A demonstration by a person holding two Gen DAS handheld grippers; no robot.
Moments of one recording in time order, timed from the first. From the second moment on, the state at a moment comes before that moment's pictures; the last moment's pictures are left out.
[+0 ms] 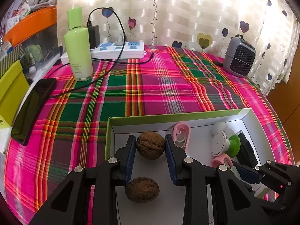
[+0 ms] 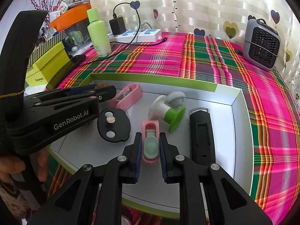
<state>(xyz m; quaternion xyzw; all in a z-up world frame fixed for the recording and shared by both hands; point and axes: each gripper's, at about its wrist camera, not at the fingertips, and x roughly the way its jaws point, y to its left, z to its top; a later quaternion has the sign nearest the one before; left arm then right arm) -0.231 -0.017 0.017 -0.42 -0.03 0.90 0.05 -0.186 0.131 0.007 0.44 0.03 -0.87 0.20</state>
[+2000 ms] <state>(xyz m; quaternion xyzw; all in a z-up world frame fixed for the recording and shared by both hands) -0.199 -0.019 0.032 -0.41 -0.02 0.91 0.04 -0.163 0.134 0.015 0.42 0.04 -0.88 0.20</state>
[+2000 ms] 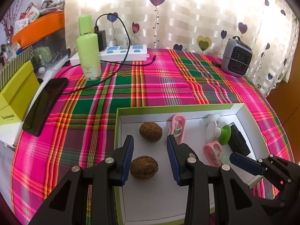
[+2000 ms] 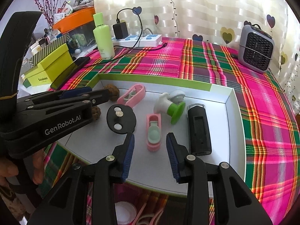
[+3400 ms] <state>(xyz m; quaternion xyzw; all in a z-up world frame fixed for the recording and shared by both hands) -0.085 -0.025 0.052 -0.37 -0.03 0.93 0.03 -0.076 0.142 0.037 0.38 0.04 -0.90 0.18</state>
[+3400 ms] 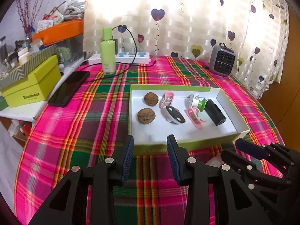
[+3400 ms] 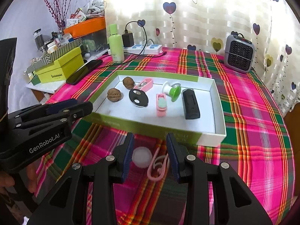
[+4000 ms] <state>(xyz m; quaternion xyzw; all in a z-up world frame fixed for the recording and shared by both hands) -0.052 -0.010 0.048 -0.36 -0.02 0.93 0.04 -0.054 0.159 0.027 0.39 0.03 -0.91 0.17</state>
